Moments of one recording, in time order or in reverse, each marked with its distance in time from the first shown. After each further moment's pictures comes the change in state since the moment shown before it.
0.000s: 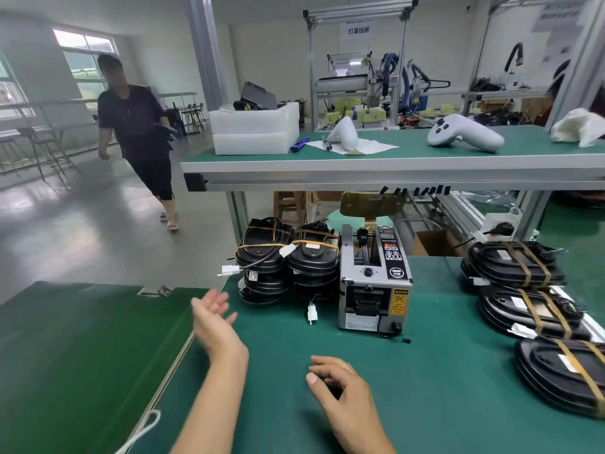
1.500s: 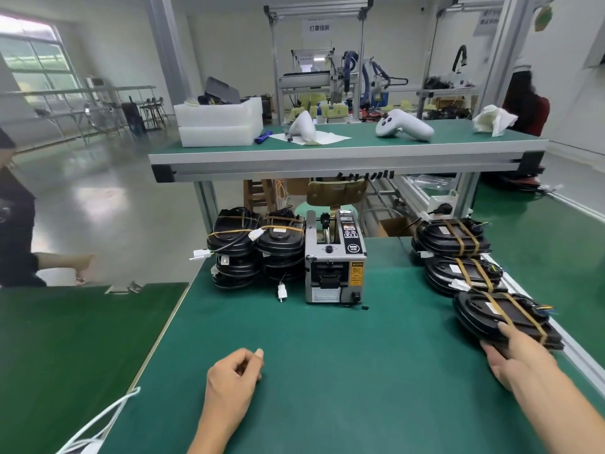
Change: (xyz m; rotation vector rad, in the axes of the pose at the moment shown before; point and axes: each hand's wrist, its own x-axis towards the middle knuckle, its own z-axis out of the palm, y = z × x) left_hand -0.086 -0.053 -0.106 0.866 -0.661 0.275; right_hand -0.011 0.028 -0.296 0.805 1.060 0.727
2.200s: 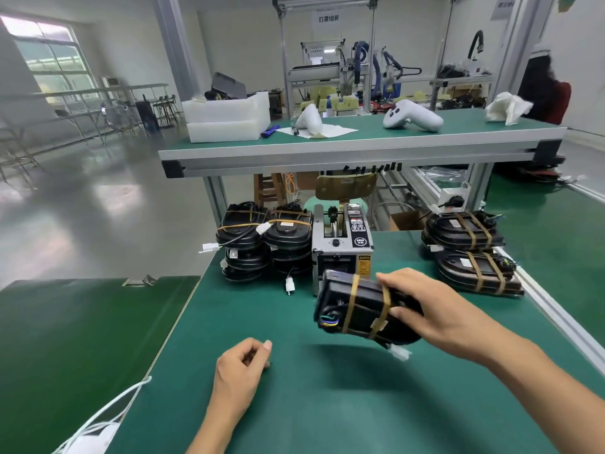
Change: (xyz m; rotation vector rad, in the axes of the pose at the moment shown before) left_hand -0.002 0.000 -0.002 -0.029 -0.019 0.047; right_hand -0.138 0.010 0.046 -1.292 -1.196 -1.453
